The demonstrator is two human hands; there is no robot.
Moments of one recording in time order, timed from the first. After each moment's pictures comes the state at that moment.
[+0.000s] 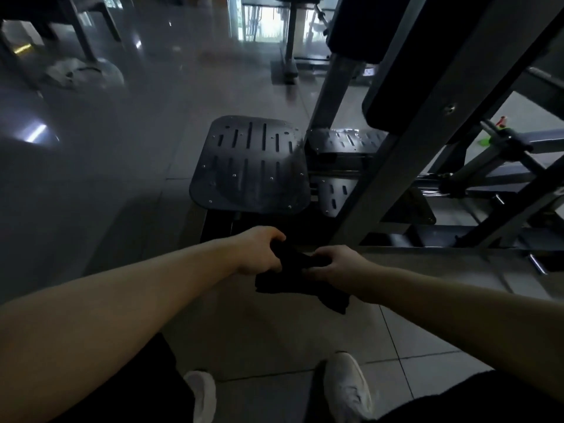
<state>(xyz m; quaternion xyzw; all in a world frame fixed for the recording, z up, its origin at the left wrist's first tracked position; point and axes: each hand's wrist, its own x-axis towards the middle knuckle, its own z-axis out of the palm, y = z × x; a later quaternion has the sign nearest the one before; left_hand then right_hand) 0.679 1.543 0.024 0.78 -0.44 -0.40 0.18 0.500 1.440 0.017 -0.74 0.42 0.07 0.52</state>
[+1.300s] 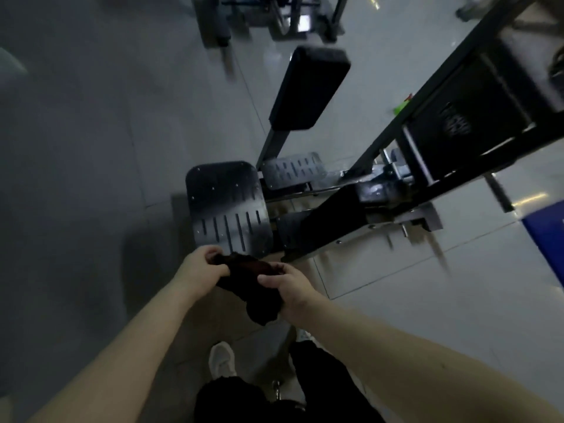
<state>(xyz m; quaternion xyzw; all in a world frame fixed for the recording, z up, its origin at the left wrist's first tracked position) 0.824 1.524 0.421 0.79 -0.25 -0.50 0.24 0.630 1.464 0.420 -0.27 0.59 -0.06 0.76</state>
